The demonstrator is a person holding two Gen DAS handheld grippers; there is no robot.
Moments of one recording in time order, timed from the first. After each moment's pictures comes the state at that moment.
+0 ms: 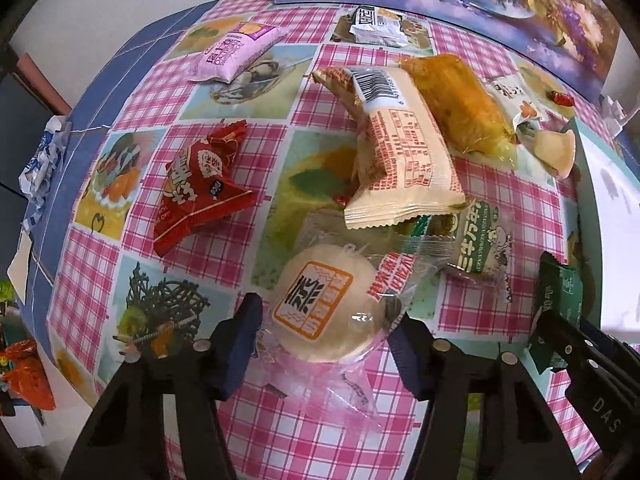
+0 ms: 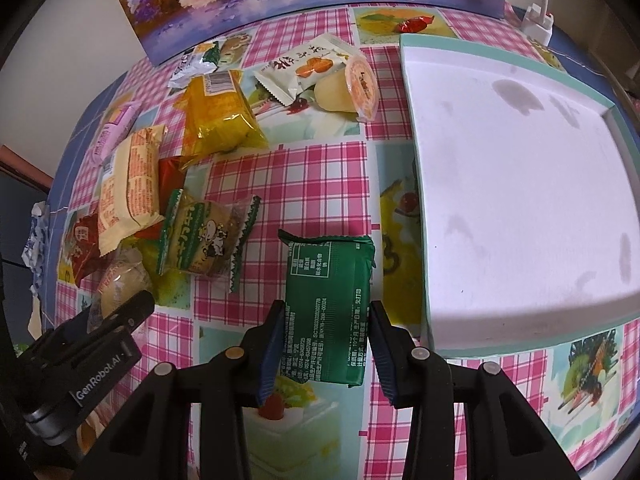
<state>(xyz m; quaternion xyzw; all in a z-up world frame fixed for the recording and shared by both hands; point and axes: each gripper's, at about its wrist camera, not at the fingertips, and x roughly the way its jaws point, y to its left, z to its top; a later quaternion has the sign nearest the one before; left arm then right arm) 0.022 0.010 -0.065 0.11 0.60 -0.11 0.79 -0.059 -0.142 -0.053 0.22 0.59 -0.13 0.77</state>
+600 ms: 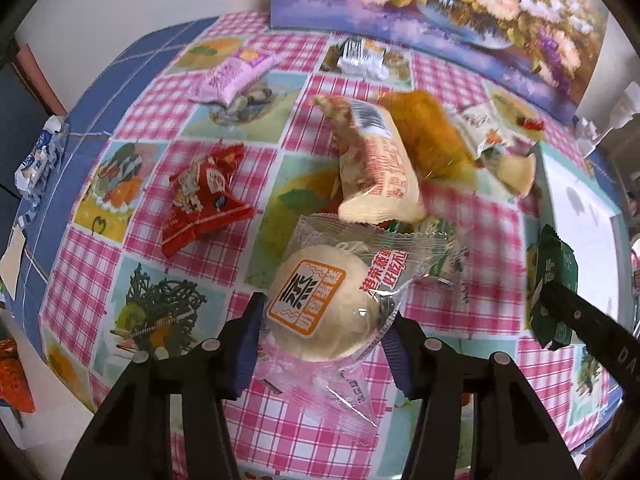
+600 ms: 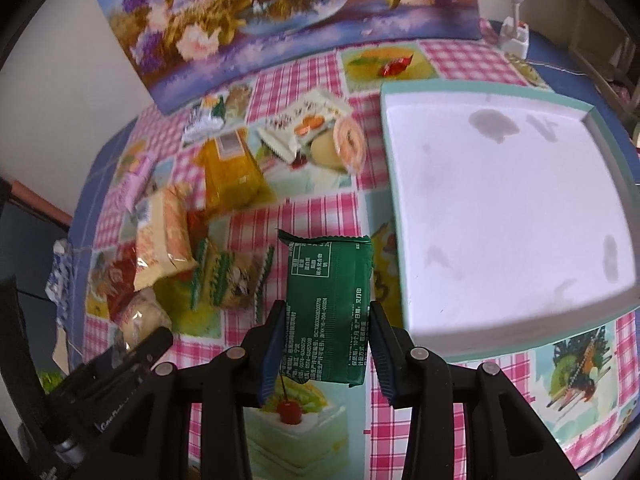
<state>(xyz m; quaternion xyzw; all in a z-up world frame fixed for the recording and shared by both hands) 0.000 0.021 -0.024 0.07 0.57 -0.14 0.81 -0.070 -0.162 -0.010 0.26 0.53 -0.14 0.79</state>
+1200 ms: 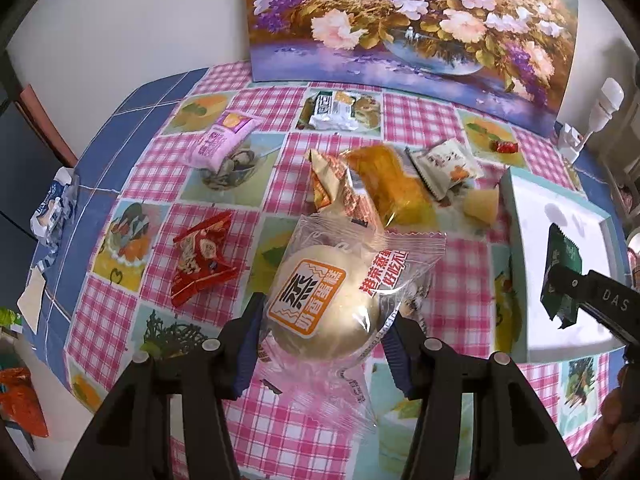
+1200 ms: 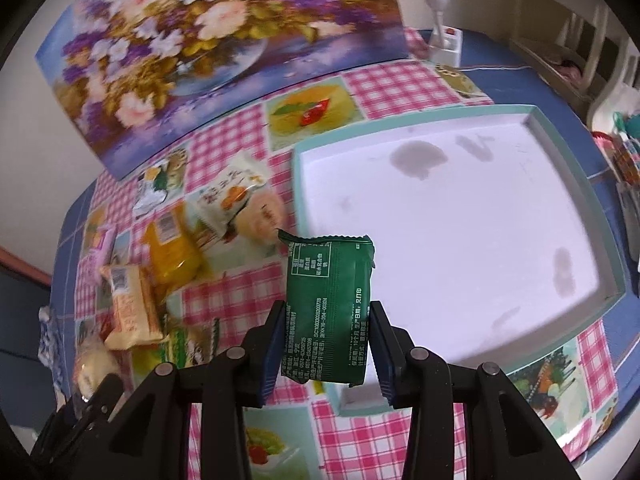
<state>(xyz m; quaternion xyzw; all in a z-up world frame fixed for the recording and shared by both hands) 0.002 -0.011 0.015 0.11 0.52 -0.15 0.83 -0.071 -0.223 0.002 0.29 0.50 -0.24 0.78</state>
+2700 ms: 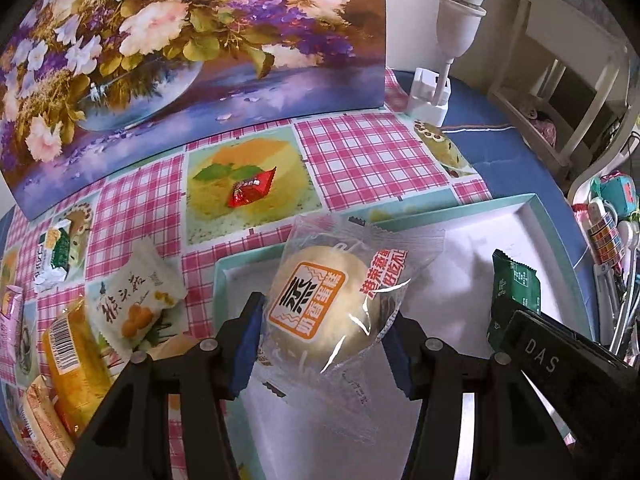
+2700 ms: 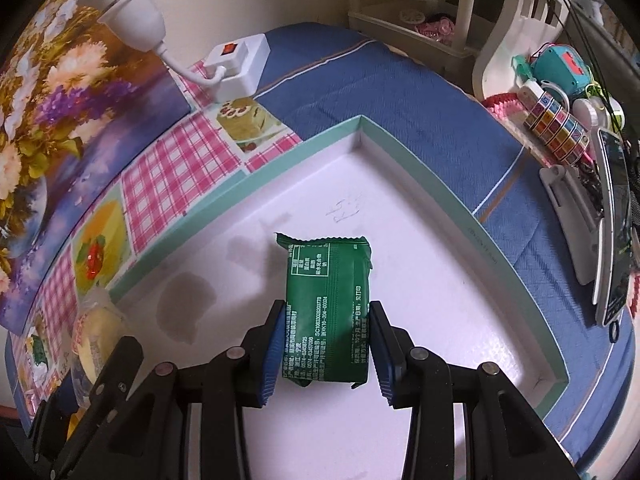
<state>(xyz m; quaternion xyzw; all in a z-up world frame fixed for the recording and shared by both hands) 0.009 -0.285 -0.034 0.19 0.48 -0.35 0.78 -0.094 -0.392 -0.044 0.34 0.47 -0.43 0.69</state>
